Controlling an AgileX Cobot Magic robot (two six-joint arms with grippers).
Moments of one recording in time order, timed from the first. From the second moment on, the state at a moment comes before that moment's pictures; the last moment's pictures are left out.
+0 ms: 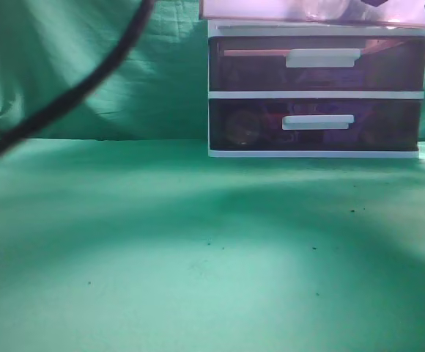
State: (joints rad) left arm -0.78 2.17 -2.33 0.14 0.75 0.25; right arm 0.30 1.38 -0.76 -0.30 -0.12 -1.02
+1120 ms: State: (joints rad) left arm -0.77 1.45 -1.75 0.24 0.88 0.07; right arm 0.31 1.42 -0.96 -0.30 0.05 -1.04
